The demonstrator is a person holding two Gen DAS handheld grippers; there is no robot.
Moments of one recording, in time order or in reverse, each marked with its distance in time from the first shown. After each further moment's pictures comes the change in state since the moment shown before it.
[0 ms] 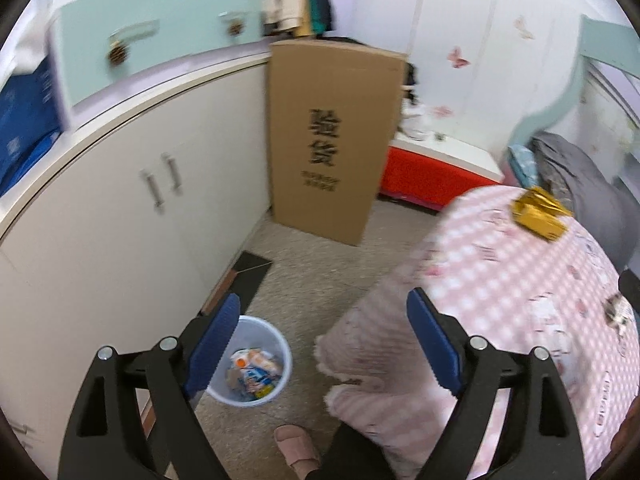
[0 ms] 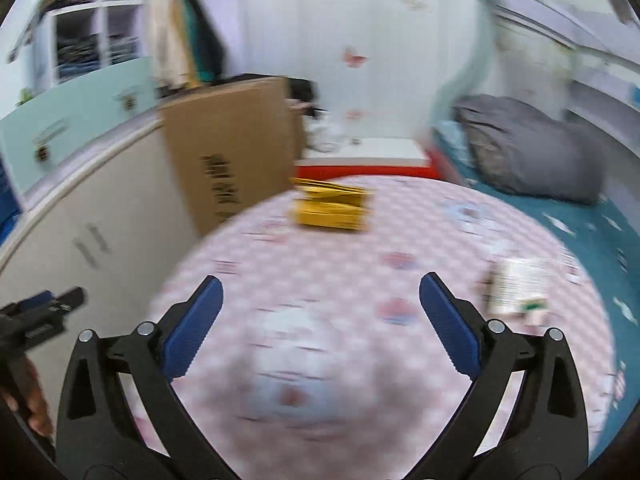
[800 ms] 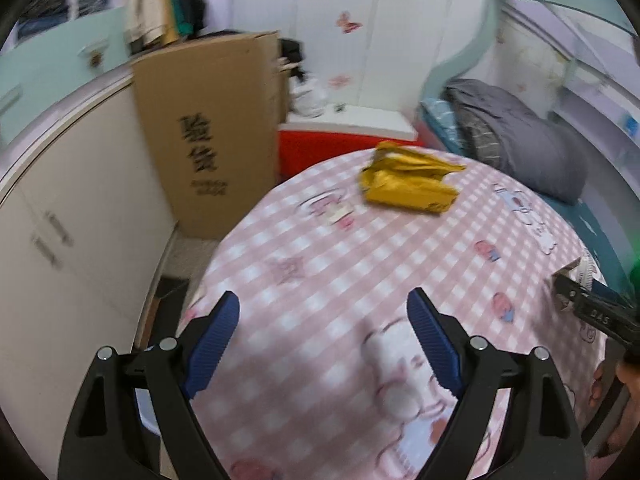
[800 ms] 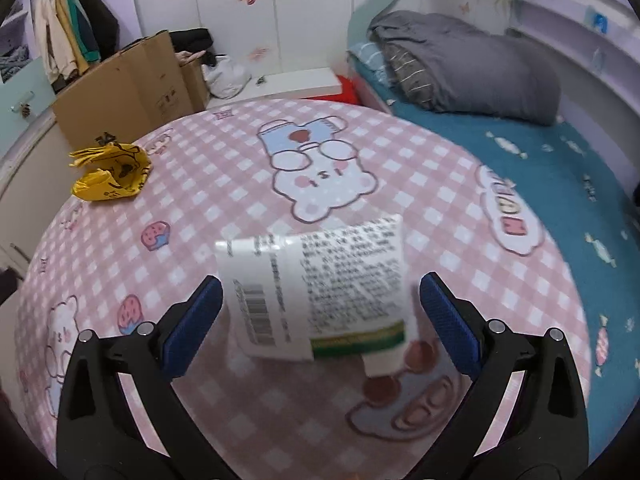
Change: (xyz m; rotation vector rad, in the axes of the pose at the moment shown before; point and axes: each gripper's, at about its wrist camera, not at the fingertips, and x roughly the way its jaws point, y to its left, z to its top) left arm 0.055 -0.173 0.014 0.254 0.042 -0.219; right arm 0.105 -0.148 -0.009 0.143 0.221 -0.082
